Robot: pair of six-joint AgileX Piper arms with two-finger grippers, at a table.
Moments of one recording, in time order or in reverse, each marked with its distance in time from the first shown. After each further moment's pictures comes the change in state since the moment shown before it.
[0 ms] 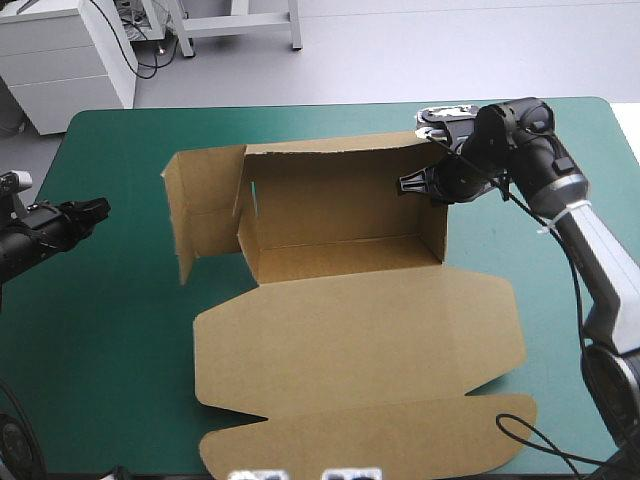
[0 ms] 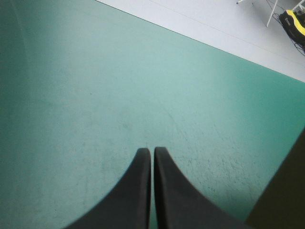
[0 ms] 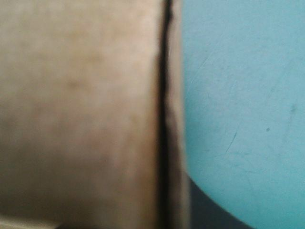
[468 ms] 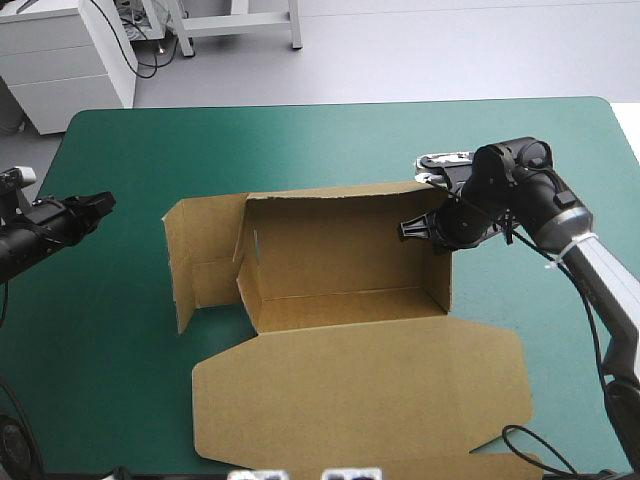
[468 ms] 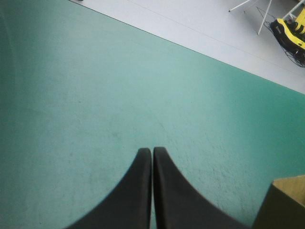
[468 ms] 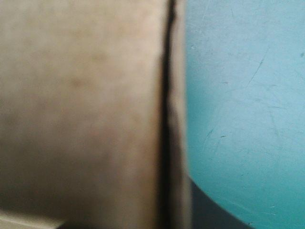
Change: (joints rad) left arm -0.031 0.001 0.000 -0.044 -0.018 0.001; right arm 0.040 -0.103 0.246 0.005 0.002 0.025
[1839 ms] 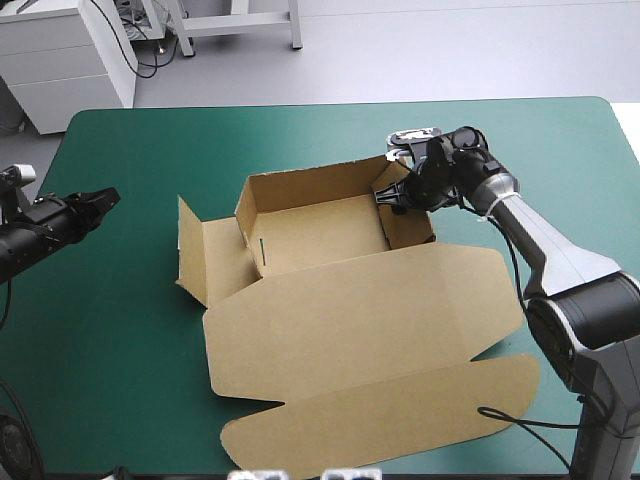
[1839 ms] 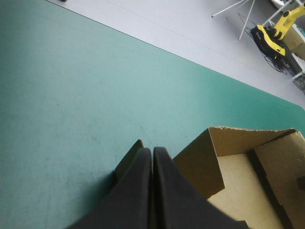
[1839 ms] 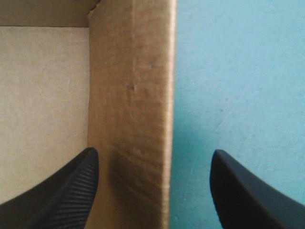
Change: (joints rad) left arm 0.000 0.000 0.000 -0.049 0.049 0.002; right arm 0.000 0.356 -0.220 -0.103 -0.280 -0.009
